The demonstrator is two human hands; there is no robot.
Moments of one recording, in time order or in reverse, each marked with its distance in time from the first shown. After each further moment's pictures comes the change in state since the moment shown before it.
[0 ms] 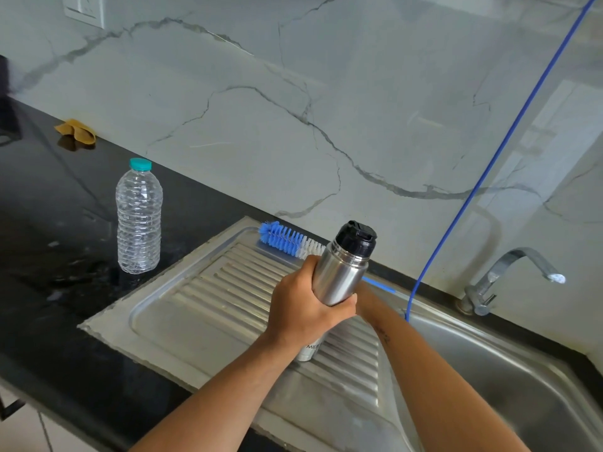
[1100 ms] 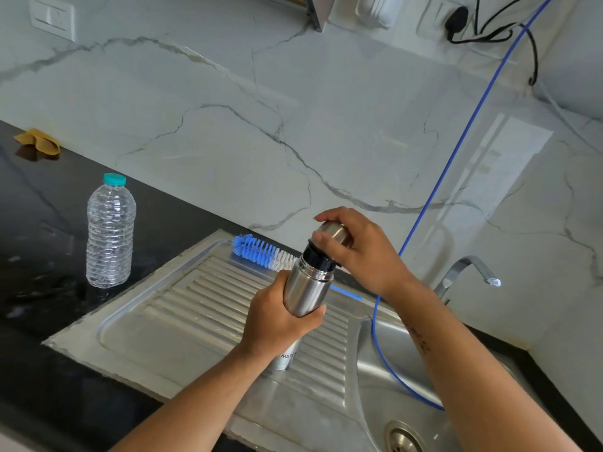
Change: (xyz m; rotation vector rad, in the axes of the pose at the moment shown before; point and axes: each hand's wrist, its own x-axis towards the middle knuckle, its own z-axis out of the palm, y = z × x) left_hand -0.007 -0.002 0.004 -0.110 -0.058 -0.025; right_hand -0.085 -0.078 -0.064 -0.378 0.318 -0.815
